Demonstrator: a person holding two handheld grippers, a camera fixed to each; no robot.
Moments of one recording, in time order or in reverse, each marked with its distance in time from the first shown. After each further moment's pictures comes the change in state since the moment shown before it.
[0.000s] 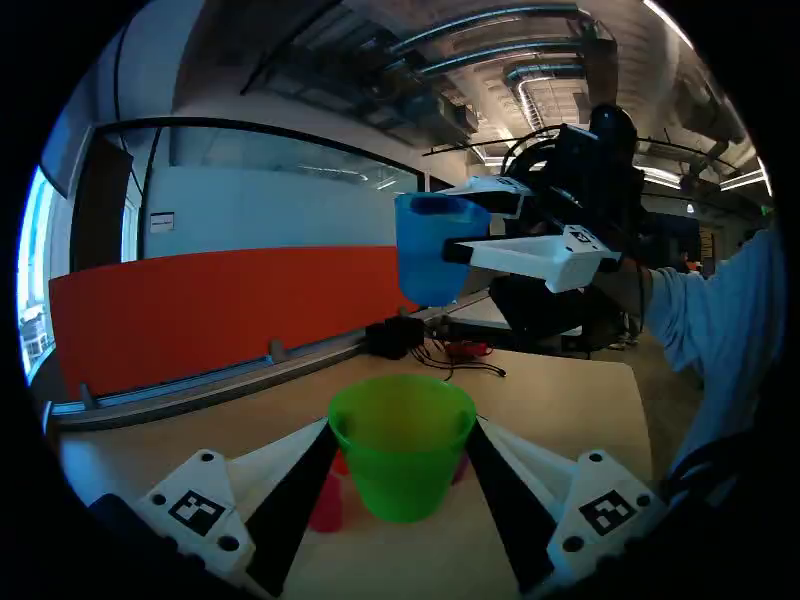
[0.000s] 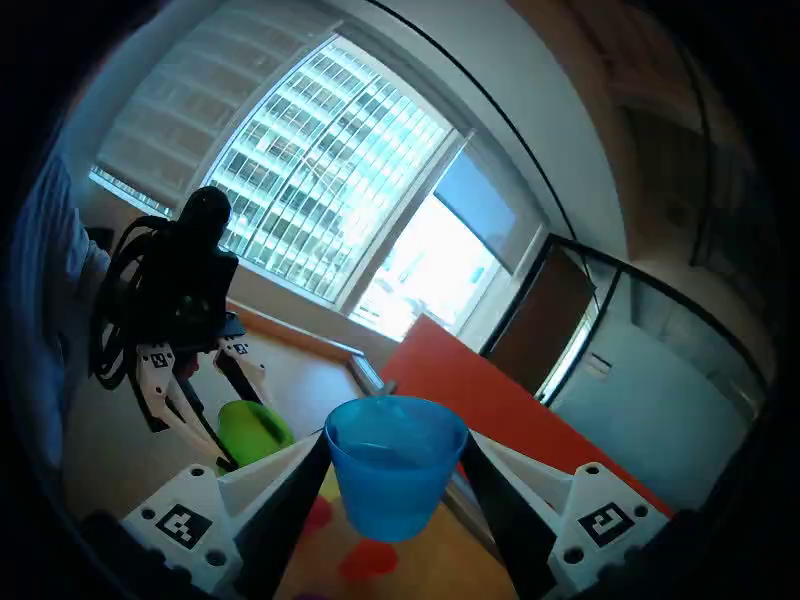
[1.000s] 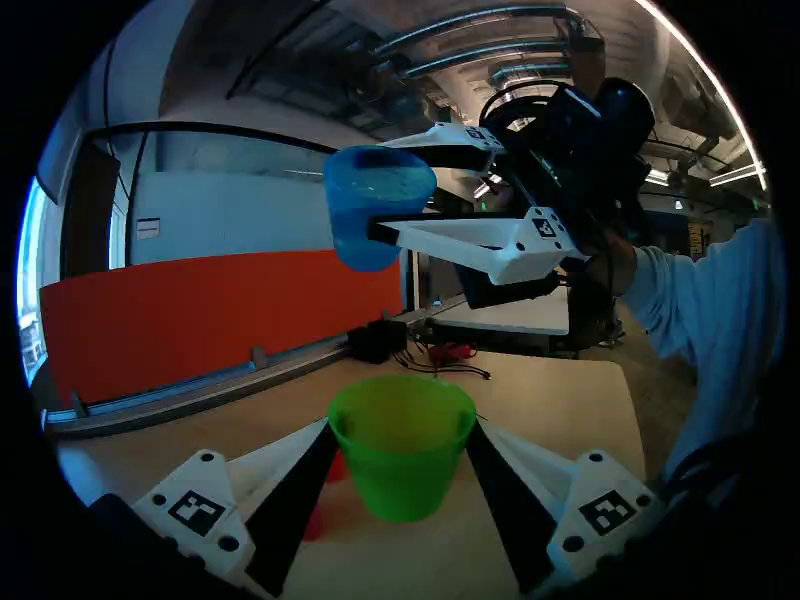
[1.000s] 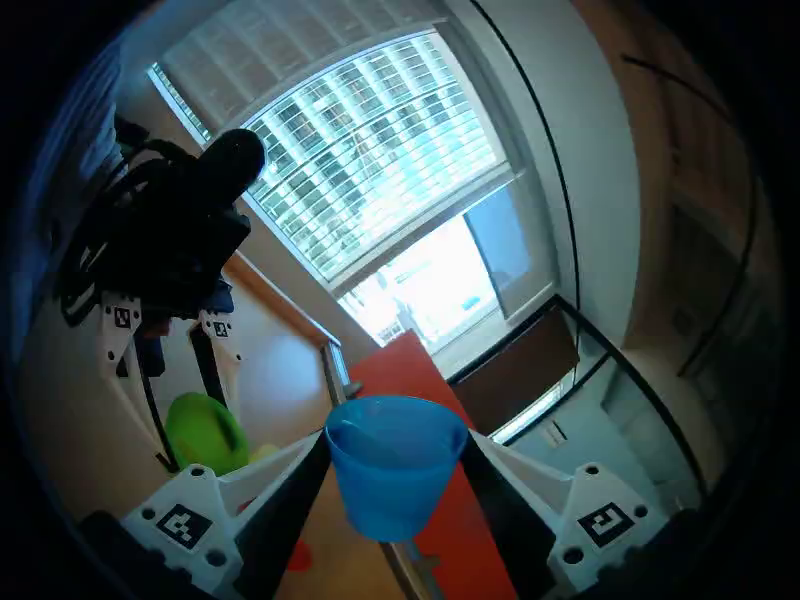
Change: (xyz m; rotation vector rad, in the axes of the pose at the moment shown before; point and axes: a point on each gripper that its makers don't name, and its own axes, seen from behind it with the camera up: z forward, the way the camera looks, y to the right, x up) left arm 0.005 0.027 0.009 -0.048 0.011 0.017; right arm 0.022 0.028 0.022 -0.042 -0.010 -0.367
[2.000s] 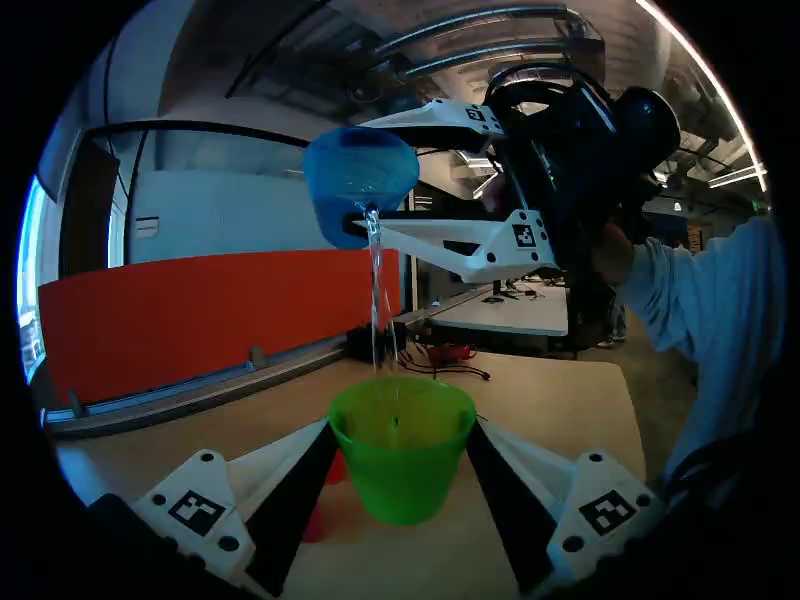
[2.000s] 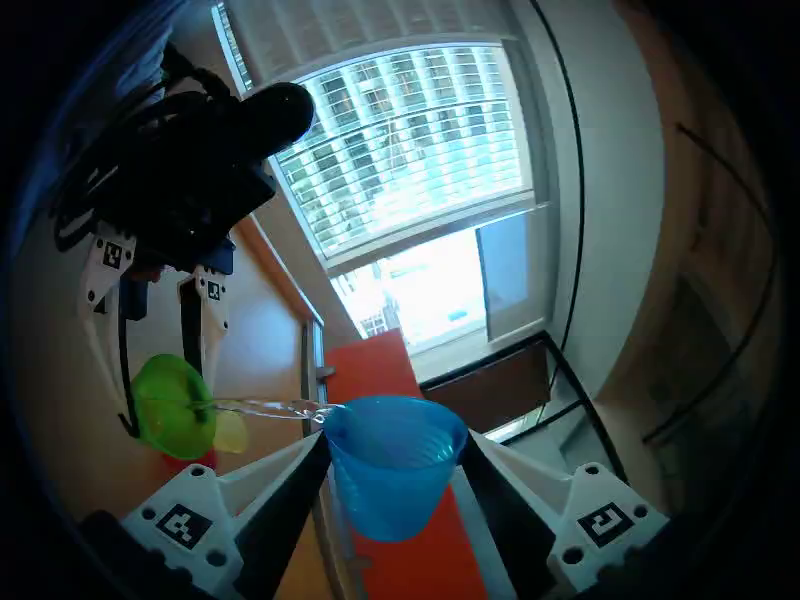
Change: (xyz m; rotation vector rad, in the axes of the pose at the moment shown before) left arm -0.001 -0.003 0.004 -0.005 0.001 -0.004; right arm -0.003 0.025 0.018 -0.042 -0.023 -0.250
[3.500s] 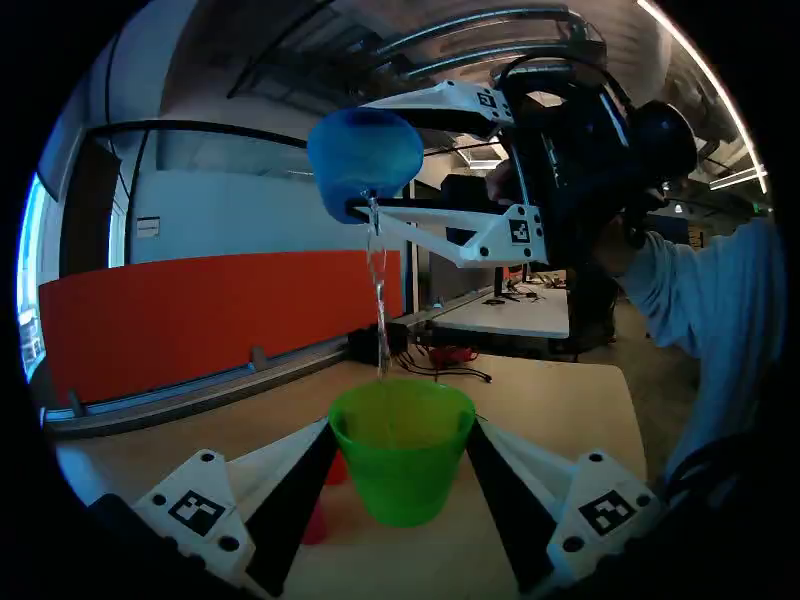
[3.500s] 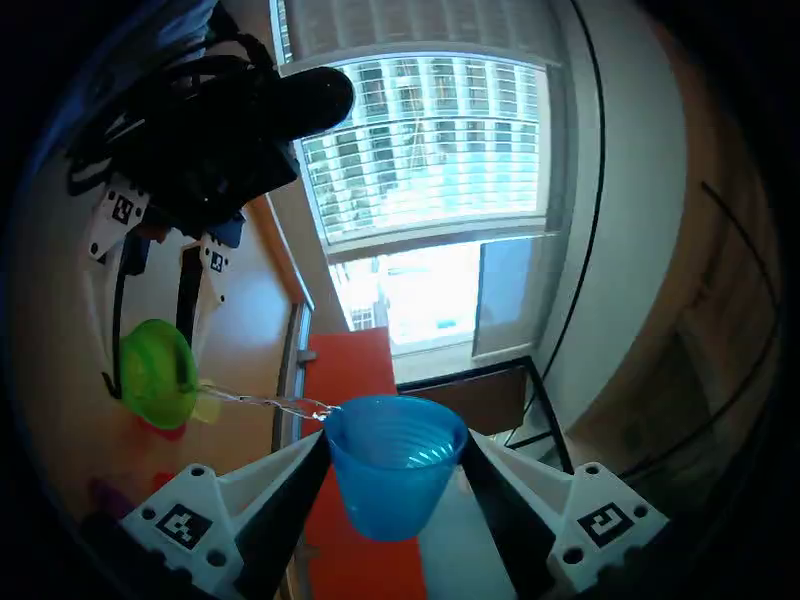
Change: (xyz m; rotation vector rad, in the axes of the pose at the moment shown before) left arm 0.002 -0.005 0.004 0.003 0.005 -0.004; right arm 0.005 0.021 0.003 -0.031 -0.010 -0.190
